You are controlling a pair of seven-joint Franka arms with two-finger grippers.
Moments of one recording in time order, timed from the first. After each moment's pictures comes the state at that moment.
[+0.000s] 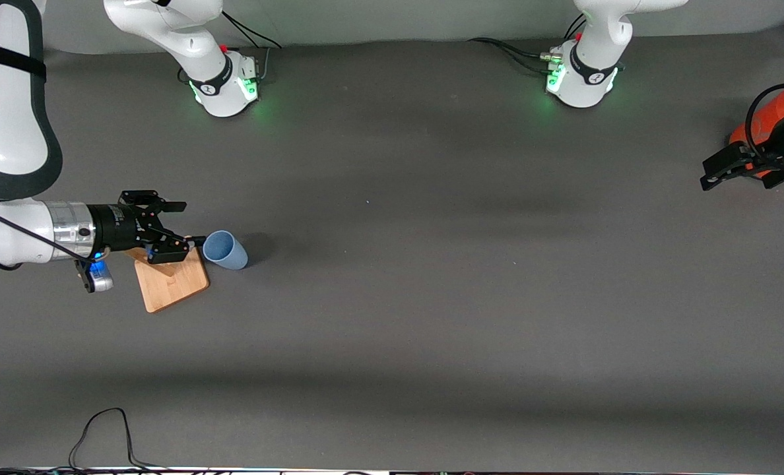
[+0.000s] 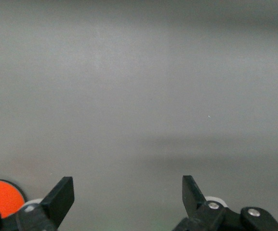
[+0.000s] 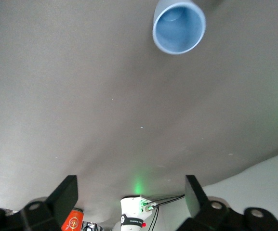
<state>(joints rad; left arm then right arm) 0.01 -0.04 -0.02 -1.64 -0.01 1.60 -0.02 0.15 0.32 -0.17 -1.54 0.58 1.45 0.89</state>
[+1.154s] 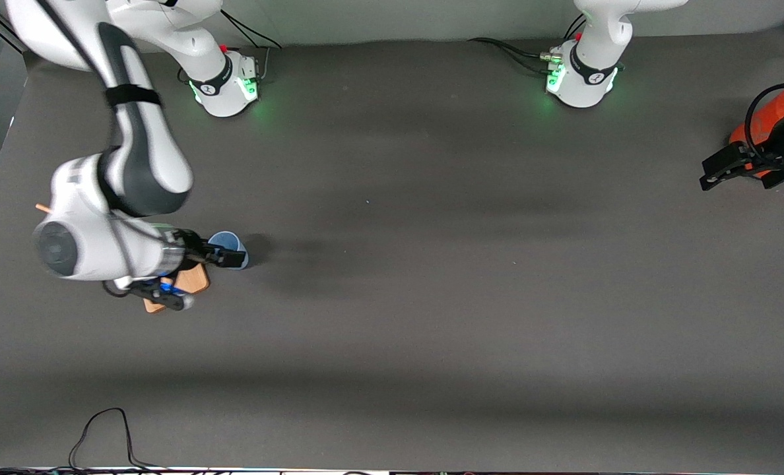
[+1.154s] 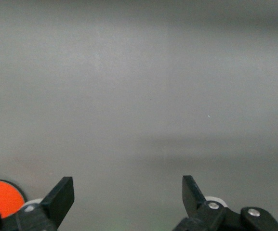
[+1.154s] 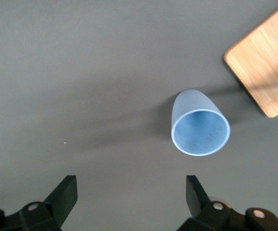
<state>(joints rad) 0.01 -0.04 -0.02 -1.64 -0.01 1.60 -0.02 0.39 0.38 -0.17 -1.67 0.22 1.78 0.42</state>
